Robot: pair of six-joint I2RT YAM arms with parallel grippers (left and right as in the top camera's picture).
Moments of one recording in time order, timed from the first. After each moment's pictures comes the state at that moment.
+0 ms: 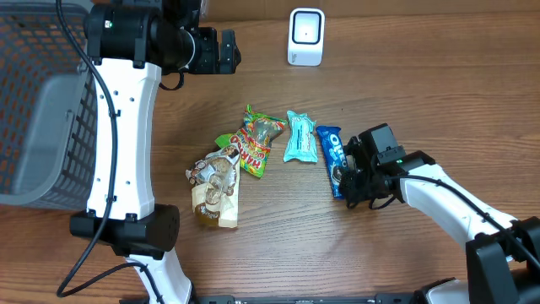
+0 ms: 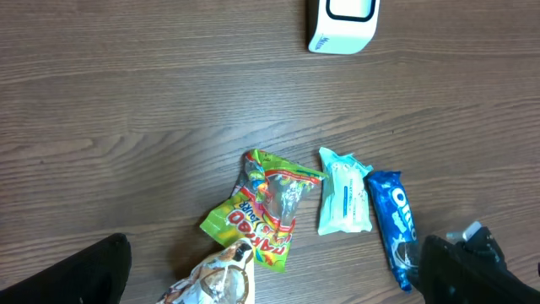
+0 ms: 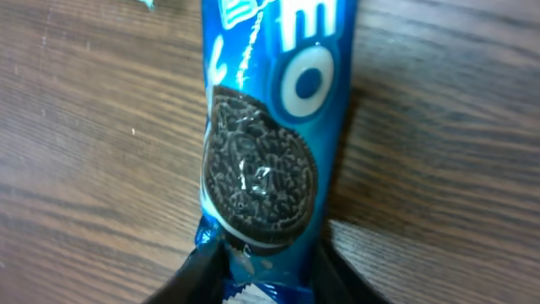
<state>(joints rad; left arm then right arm) -0.13 1.96 2.43 -1.52 0.18 -0.13 0.36 1.57 0.81 -0.57 -0.27 0.15</state>
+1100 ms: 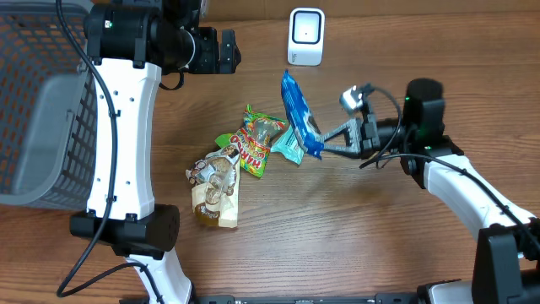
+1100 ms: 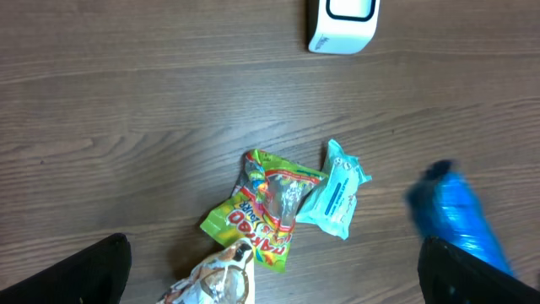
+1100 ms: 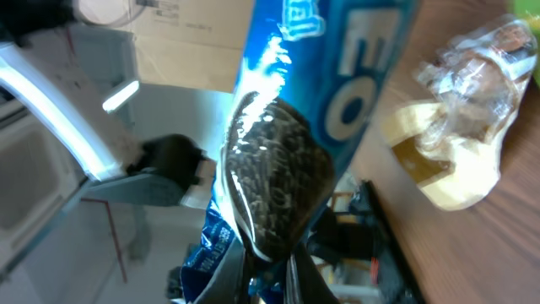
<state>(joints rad) -0.13 1.96 2.43 -1.52 0.18 -0.13 0.16 1.58 0.86 0.47 -1.53 1.13</state>
